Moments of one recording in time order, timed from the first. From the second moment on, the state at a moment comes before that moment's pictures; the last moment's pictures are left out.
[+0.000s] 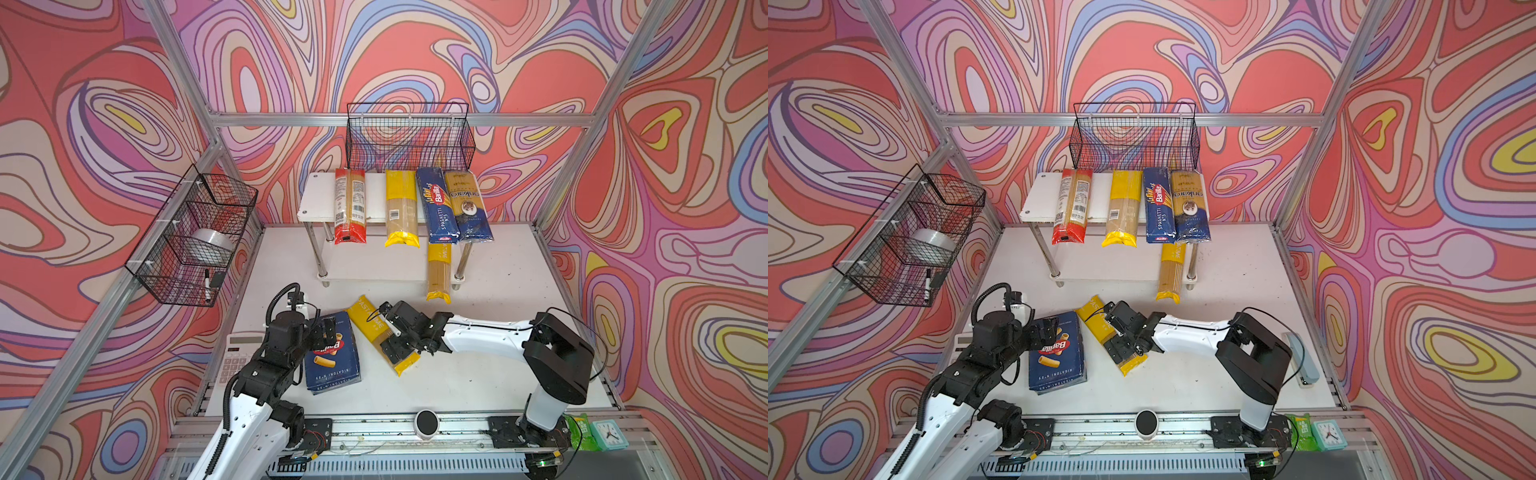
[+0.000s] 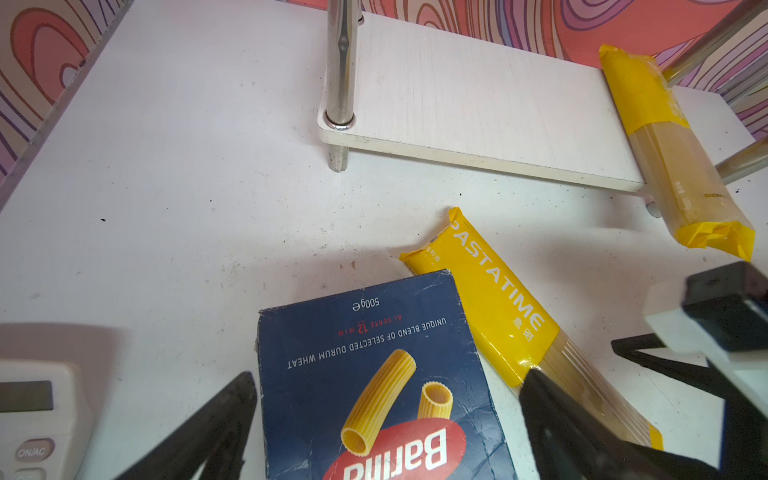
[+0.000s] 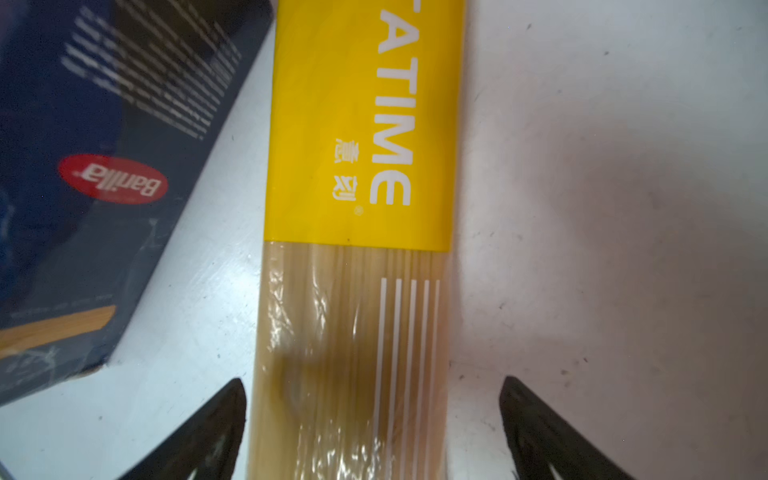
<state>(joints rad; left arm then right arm) -0.29 0.58 0.54 -0.57 -0.10 -0.35 0.98 1.78 1.08 -0.38 0.04 0.25</state>
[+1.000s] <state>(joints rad) -0.29 0.58 0.54 -0.57 -0.09 -0.35 1.02 1.90 1.15 -0.37 0.11 0.27</state>
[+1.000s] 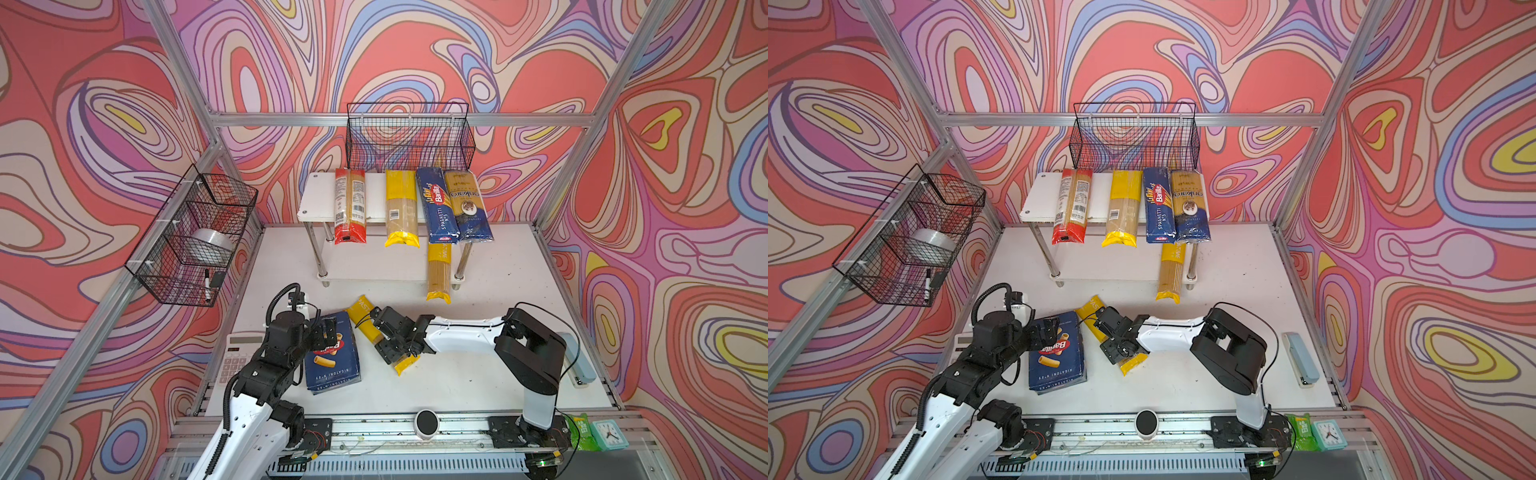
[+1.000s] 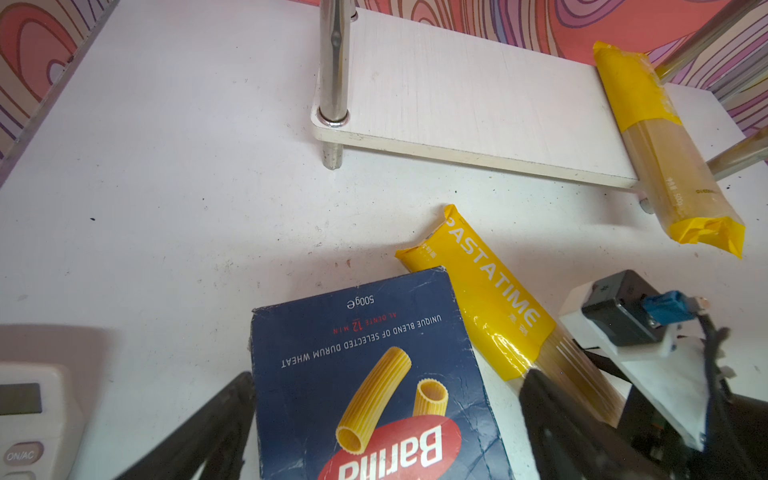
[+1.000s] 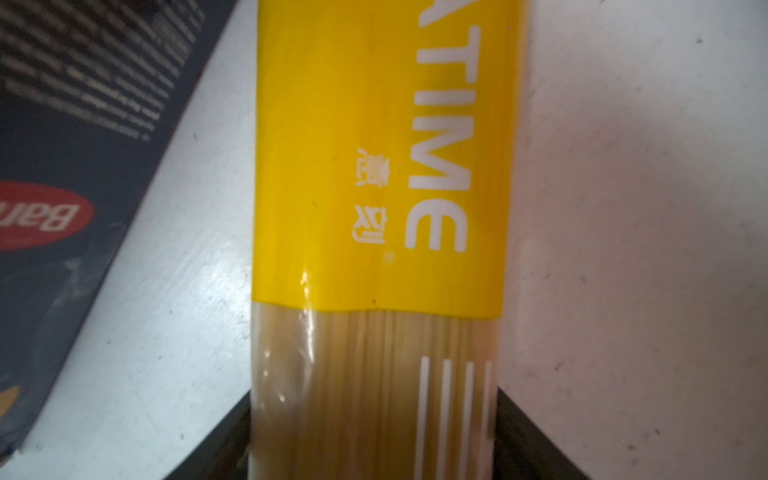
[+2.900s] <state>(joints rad) -0.29 0.48 0.34 -0.30 0.13 -0.24 1.00 1.57 0.96 -0.22 0.16 0.60</state>
